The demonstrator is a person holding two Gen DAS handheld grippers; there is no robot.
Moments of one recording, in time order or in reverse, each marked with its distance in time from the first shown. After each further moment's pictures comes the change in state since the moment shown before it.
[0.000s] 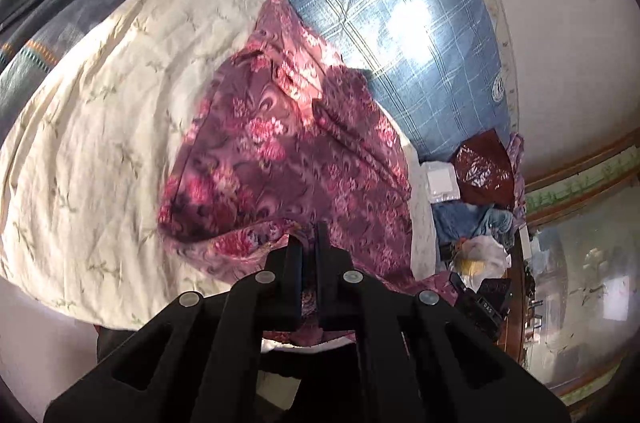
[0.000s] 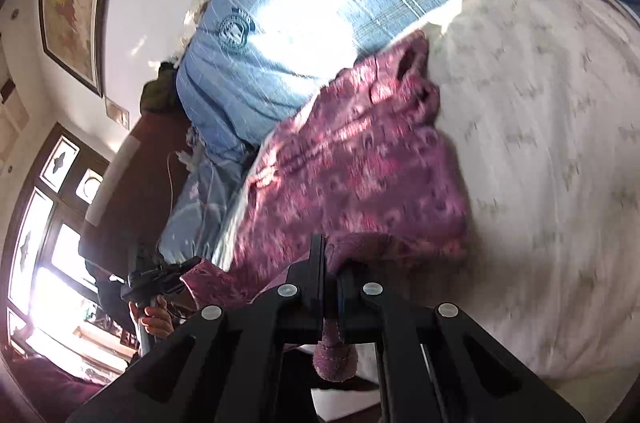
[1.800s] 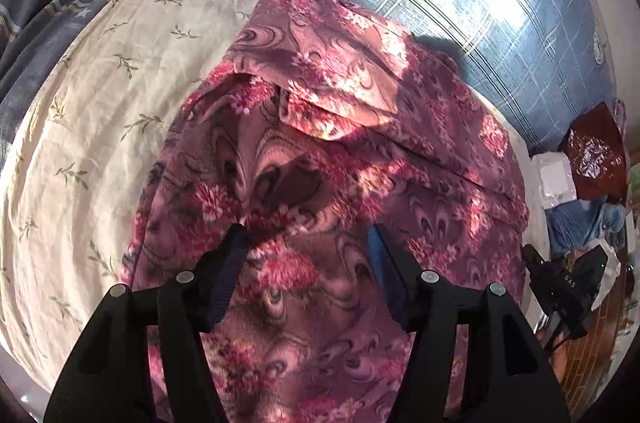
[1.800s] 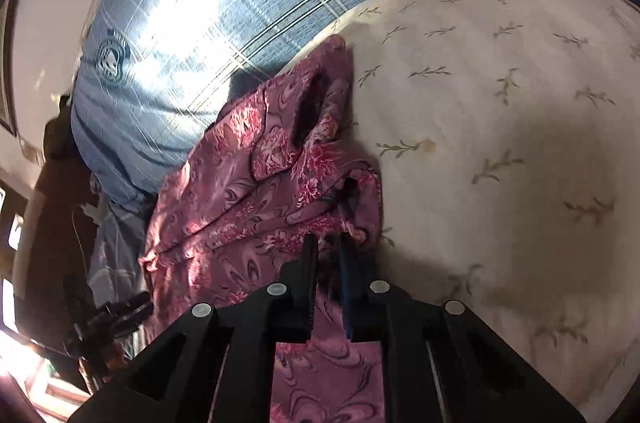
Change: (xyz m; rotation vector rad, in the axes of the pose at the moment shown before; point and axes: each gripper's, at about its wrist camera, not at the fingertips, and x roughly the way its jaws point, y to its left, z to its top) left arm 0.131 -0.032 0.051 0.144 0.069 0.388; right arm 0.112 -0.049 0.068 0.136 -0.011 -0.307
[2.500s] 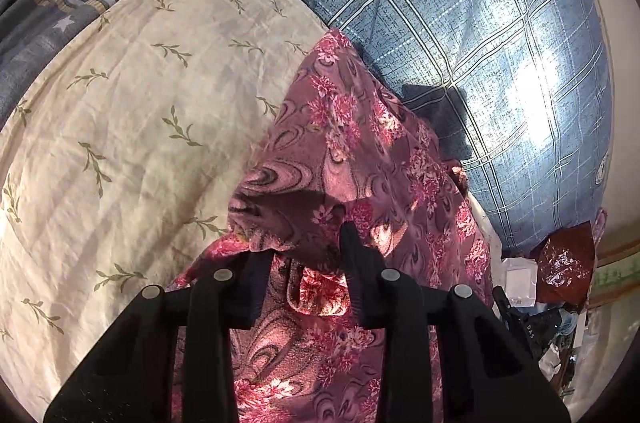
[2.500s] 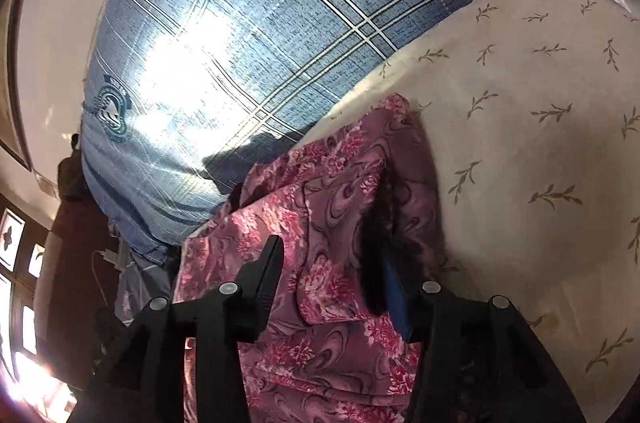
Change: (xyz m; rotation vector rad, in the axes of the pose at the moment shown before) left arm 0.024 0.034 0.091 -0.269 -0.089 -0.093; right arm 0.086 0.030 0.074 -0.032 -0.062 0.074
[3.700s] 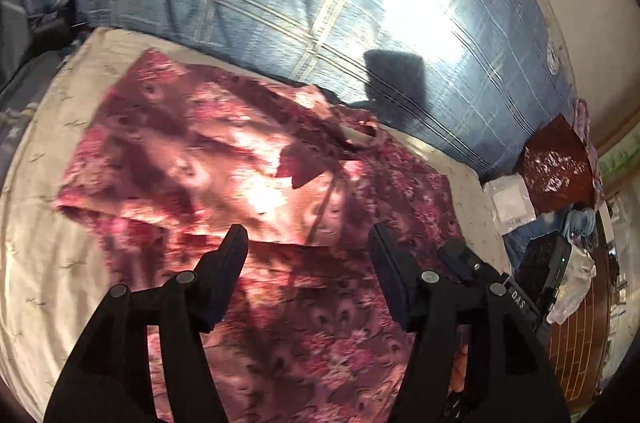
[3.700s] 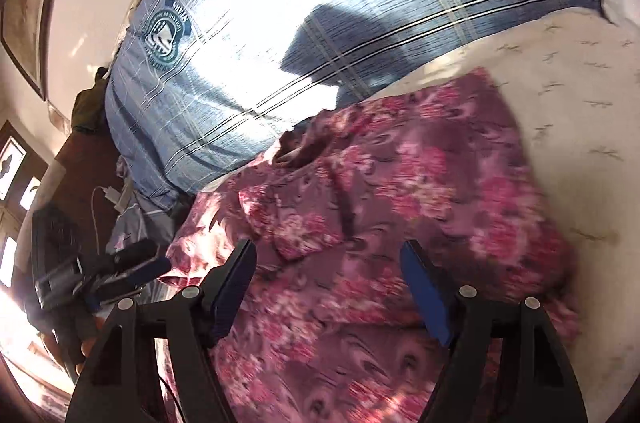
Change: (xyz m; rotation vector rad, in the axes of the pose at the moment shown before) left arm -0.037 -0.090 -0.029 0.342 -0.011 -0.030; right arm 0.019 0.064 -0.046 -0.159 0.055 0.031
